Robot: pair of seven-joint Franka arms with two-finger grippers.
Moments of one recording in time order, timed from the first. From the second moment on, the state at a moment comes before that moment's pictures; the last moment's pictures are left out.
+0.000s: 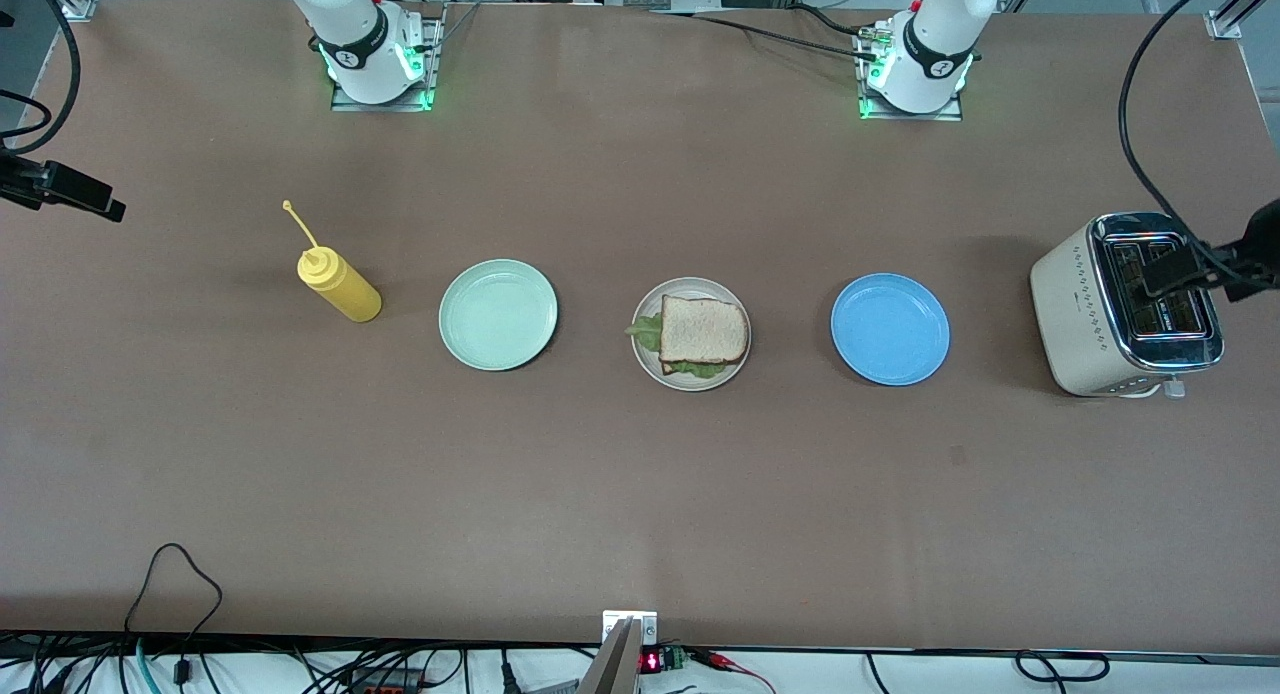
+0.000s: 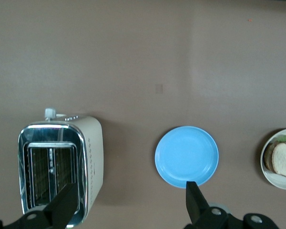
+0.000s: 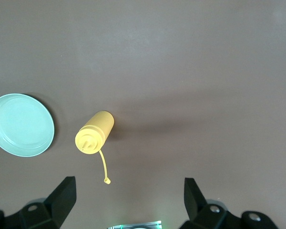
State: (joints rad) left arm 0.01 0.17 0.06 -1.42 -0.02 1.59 0.00; right arm 0.00 0.02 -0.14 -1.62 -0.01 1.53 0.00
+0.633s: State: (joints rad) left arm 0.09 0.06 -0.04 -1.59 -0.02 1.62 -0.01; right arm 0.00 0.02 -0.14 -1.62 -0.01 1.53 0.00
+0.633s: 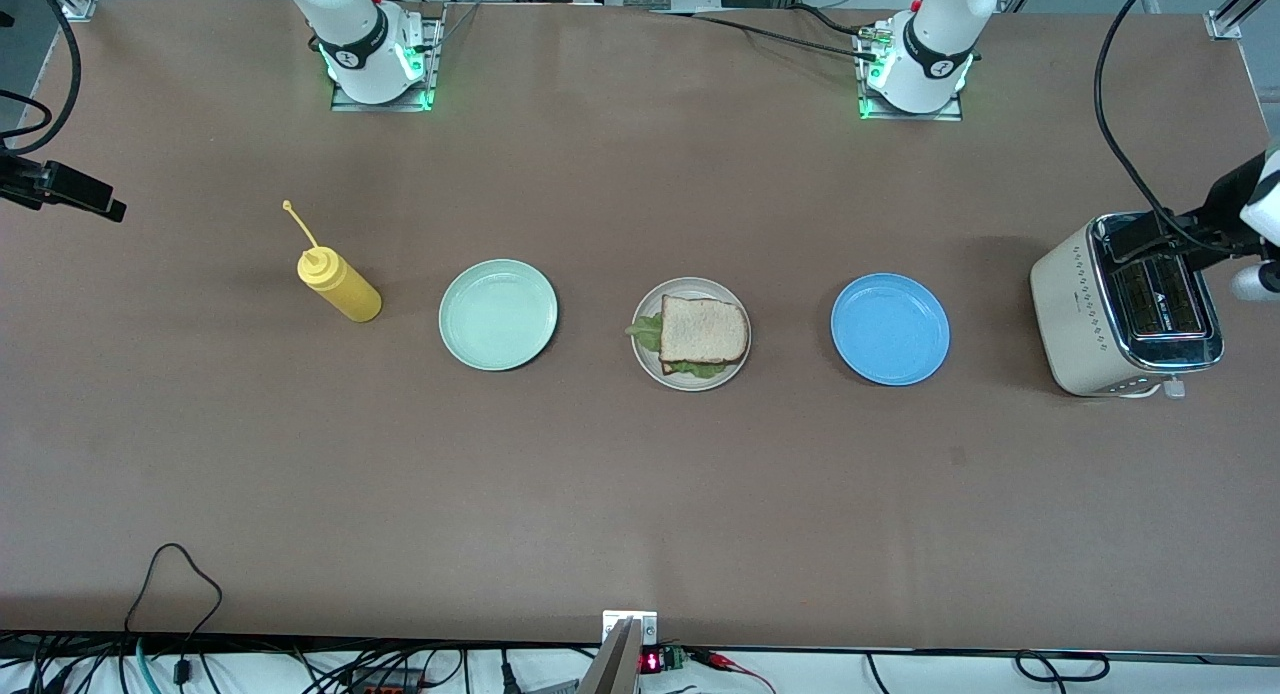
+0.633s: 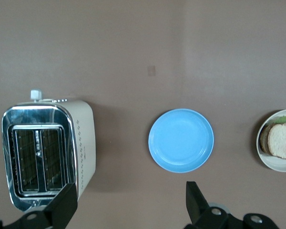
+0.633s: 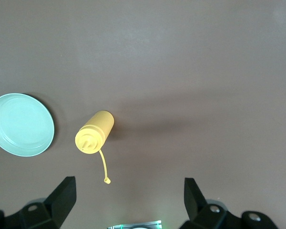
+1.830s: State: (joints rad) left arm 0.10 -0.07 -0.06 -1.72 -0.02 1.58 -0.02; right arm 0.00 0.02 -0.14 -1.62 -0.01 1.53 0.00
